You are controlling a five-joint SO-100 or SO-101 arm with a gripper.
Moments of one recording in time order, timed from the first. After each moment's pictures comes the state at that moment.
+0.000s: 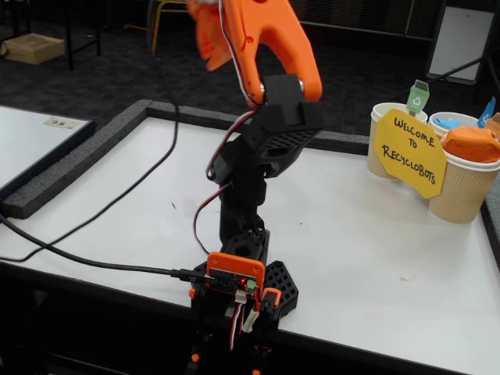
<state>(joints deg) -40.9 133.1 92.4 100.5 -18.5</state>
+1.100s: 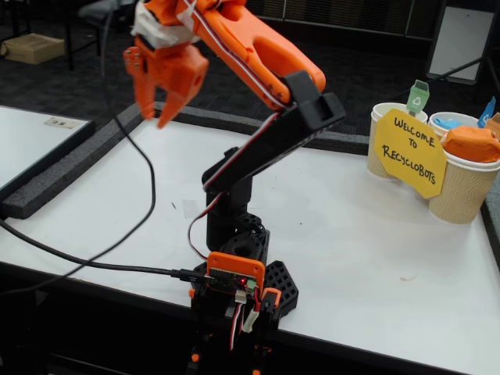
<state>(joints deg) -58.3 133.1 106.5 100.1 -18.5</state>
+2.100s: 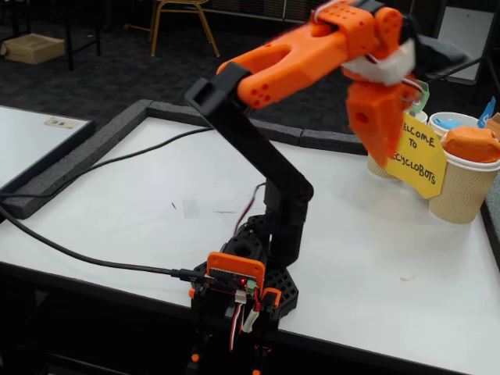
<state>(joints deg) 51.9 133.1 114.2 92.5 -18.5</state>
